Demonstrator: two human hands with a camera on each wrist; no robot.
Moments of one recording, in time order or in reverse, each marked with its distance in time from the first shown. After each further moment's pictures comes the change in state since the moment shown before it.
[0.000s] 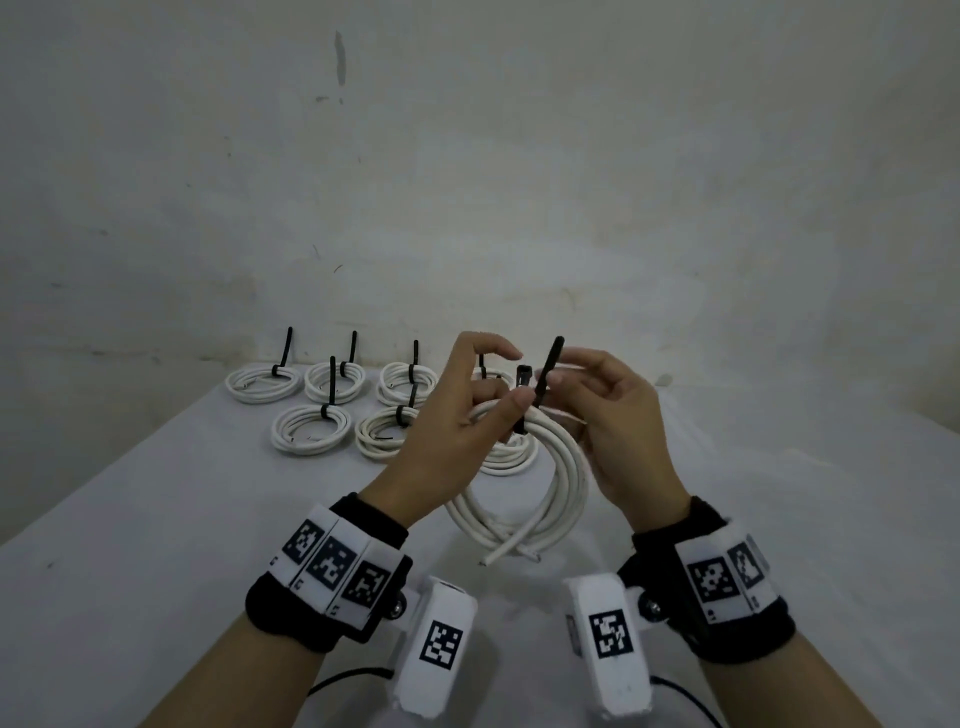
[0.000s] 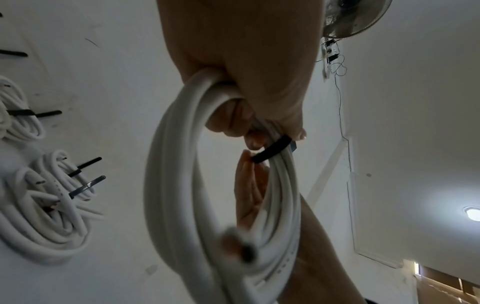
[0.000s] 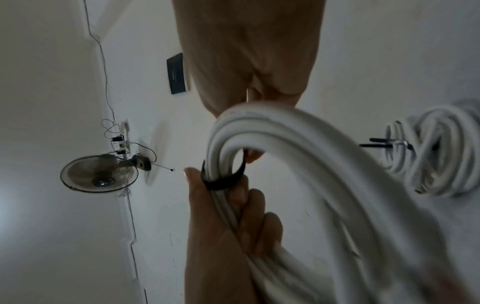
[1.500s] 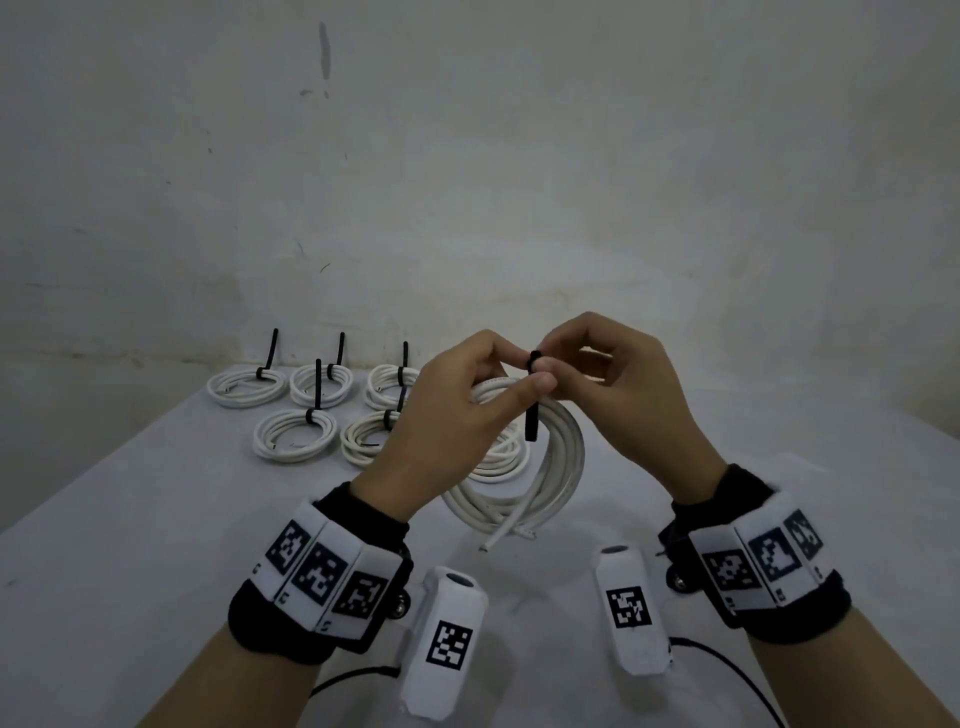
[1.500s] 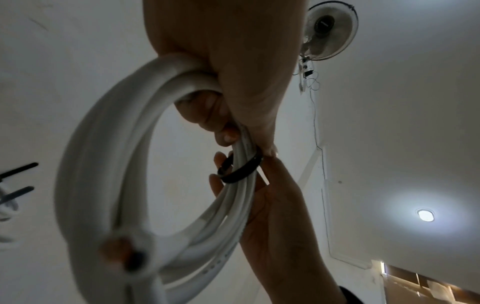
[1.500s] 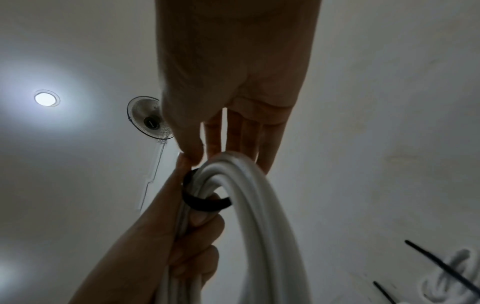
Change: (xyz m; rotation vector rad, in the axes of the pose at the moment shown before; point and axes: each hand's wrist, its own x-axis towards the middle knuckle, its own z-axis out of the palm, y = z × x) left_hand 0.020 0.018 0.007 0.247 0.105 0.031; right_hand 0.022 -0.031 -0.011 -0.570 -0.277 -0.364
